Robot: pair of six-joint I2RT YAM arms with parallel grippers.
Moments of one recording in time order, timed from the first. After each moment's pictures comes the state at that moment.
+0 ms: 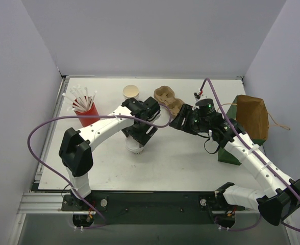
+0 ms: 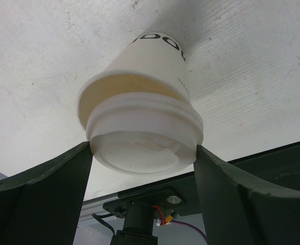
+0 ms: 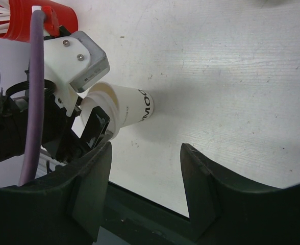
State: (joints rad) left arm -0.80 1.83 1.64 -1.24 -0.16 -0.15; right arm 0.54 1.14 1.08 -0.61 -0.07 0.73
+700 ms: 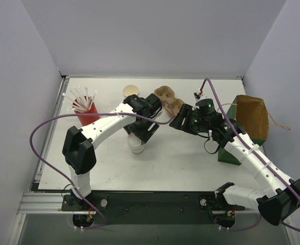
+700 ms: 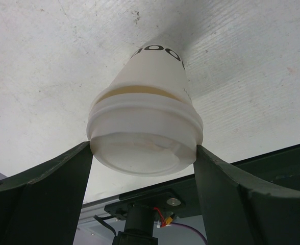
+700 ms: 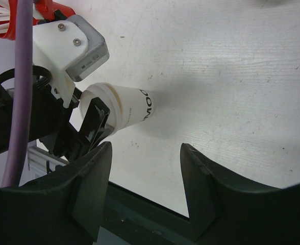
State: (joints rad) left arm -0.80 1.87 1.74 -1.28 -0.16 -0.14; right arm 0.54 1.14 1.08 -0.61 -0.07 0.73
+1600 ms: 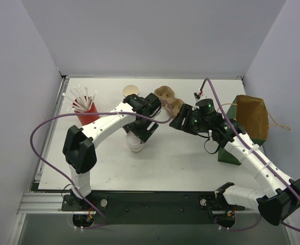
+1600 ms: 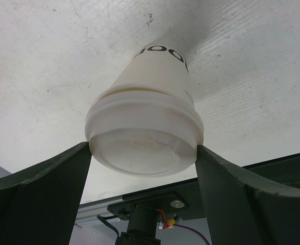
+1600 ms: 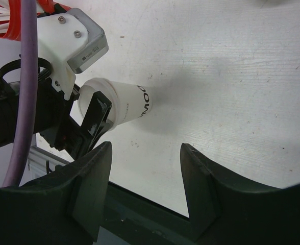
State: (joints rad) left arm -0.78 1.88 1.74 -1.27 -0.19 -0.14; right arm 0.54 1.14 1.08 -0.61 -0.07 0.73
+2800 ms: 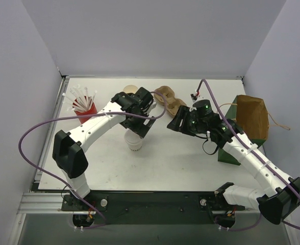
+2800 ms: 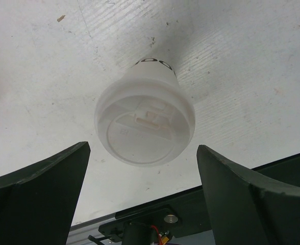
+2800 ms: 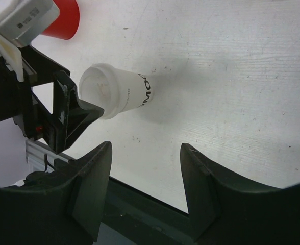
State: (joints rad) left arm -0.73 1.79 1.70 -1.19 -0.14 -0.13; right arm 0.58 1.14 1.08 -0.61 -0.07 0.73
